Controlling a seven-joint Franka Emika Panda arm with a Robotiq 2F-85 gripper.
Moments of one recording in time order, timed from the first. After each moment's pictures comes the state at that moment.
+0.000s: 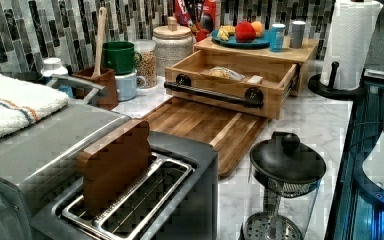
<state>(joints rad) -0.07 0.07 -0.04 -1.87 -0.05 0.26 -0.07</state>
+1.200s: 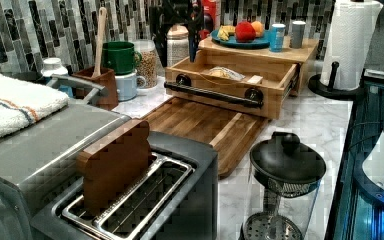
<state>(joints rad) 0.01 0.06 0.03 -2.15 0.09 0.57 -0.41</state>
